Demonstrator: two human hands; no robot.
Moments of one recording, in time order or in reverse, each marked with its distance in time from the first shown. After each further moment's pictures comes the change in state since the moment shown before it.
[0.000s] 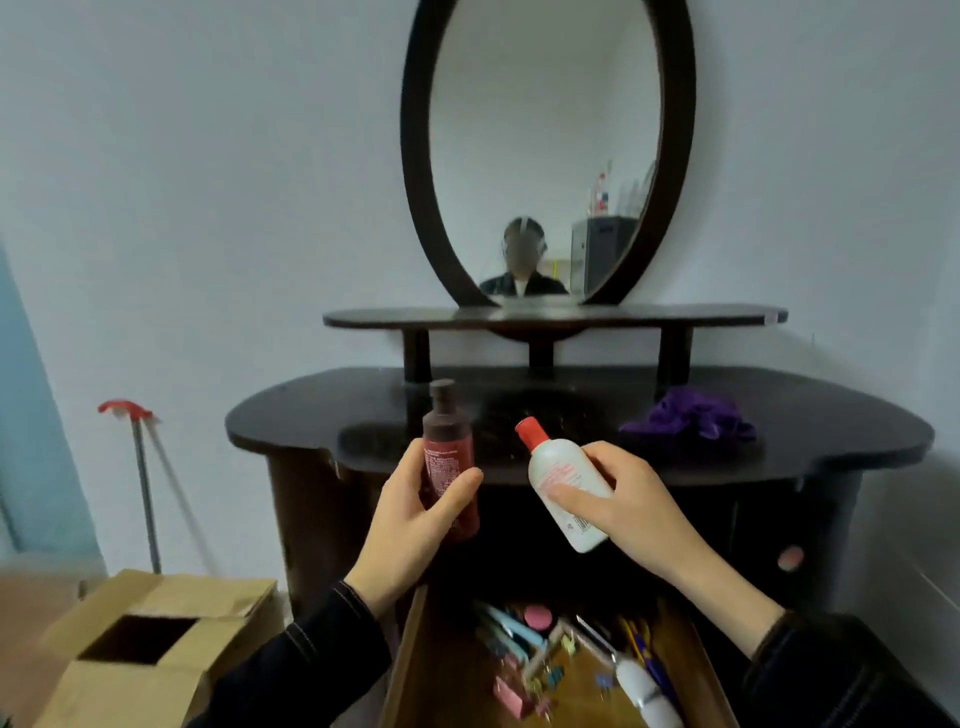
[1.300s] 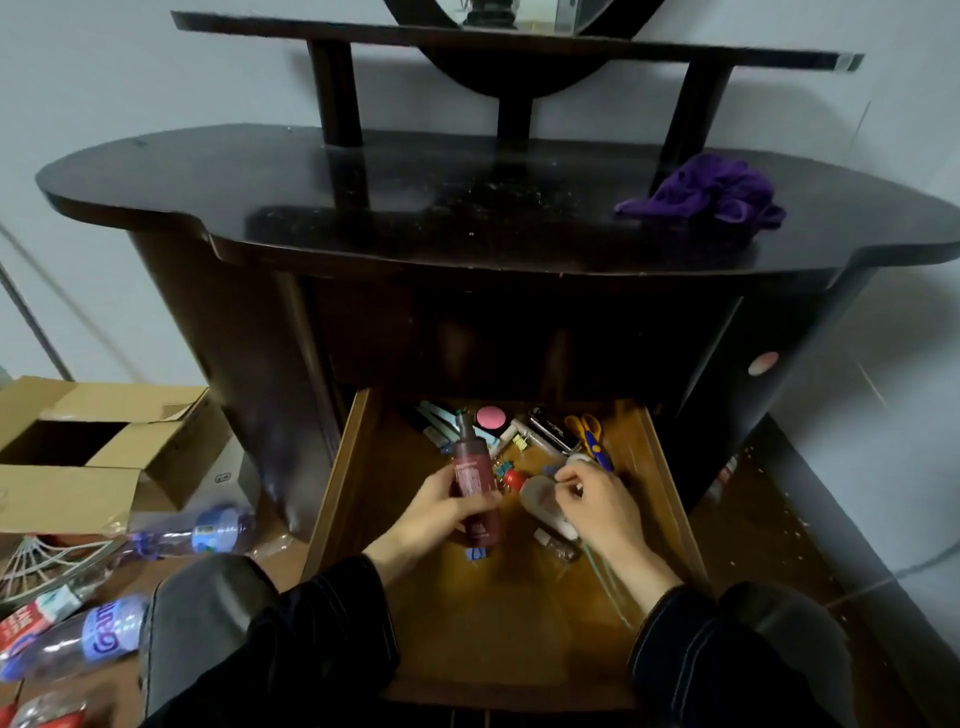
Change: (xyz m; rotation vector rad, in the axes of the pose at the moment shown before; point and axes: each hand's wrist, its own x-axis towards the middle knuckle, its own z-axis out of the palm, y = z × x) left_hand -0.134 -0.190 0.109 -0.242 -0.409 -0.840; right_hand -0.090 0.265 0.095 -0.533 -0.044 0.446
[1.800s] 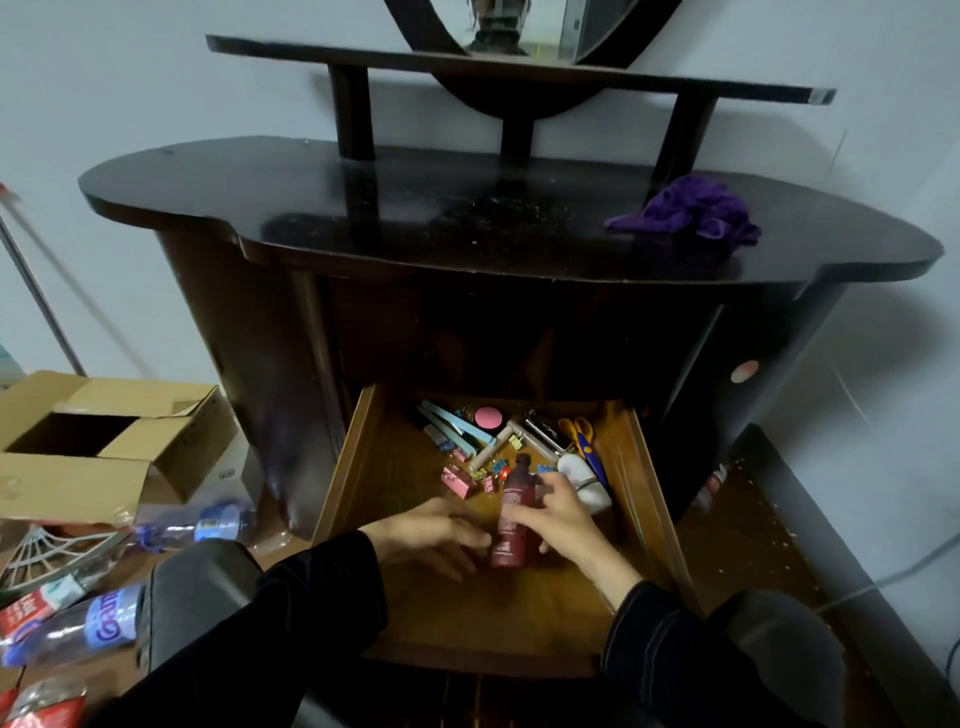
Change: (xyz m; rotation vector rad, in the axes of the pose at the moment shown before) left_hand -0.005 -0.013 -0.014 0.118 -0.360 -0.338; right_hand -0.025 -0.024 0.008 0.530 -0.358 0.193
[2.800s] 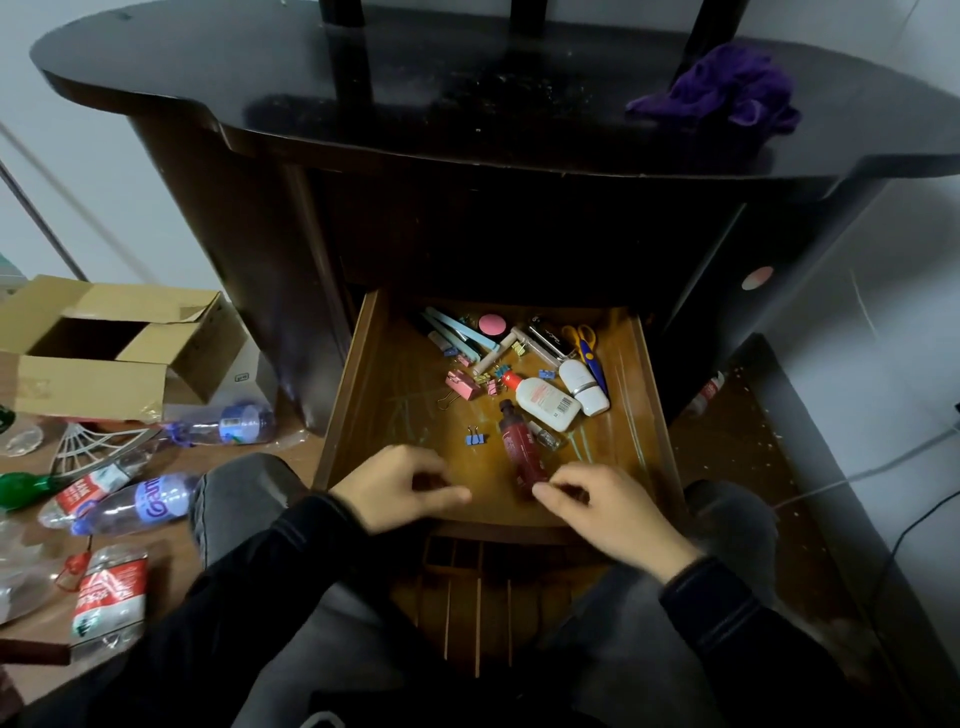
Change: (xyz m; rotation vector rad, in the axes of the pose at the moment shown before) left_hand -0.117 -0.003 0.038 0.738 0.246 0.267; right_hand -0.132 0.003 -0.033 -0.523 -0.128 -0.337
